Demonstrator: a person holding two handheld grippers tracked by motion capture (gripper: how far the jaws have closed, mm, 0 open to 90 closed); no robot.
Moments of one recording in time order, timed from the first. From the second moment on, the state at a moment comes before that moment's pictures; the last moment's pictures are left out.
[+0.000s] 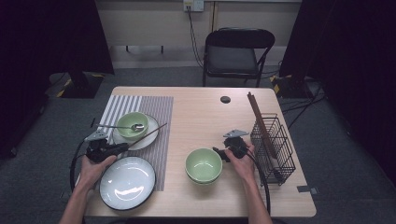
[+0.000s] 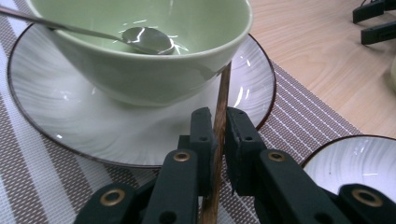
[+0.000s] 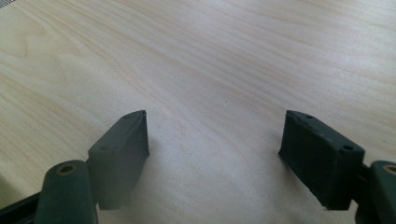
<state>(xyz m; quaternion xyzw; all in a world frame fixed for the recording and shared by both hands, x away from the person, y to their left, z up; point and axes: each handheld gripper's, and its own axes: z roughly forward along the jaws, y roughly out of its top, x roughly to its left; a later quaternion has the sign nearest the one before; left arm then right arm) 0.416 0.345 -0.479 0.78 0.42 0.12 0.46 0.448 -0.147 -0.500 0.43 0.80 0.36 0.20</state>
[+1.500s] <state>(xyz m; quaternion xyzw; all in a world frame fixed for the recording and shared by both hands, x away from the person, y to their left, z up) 0.395 0.290 -0.440 0.78 0.37 0.10 0.49 0.455 -0.134 -0.427 0.43 0.77 0.43 0.18</state>
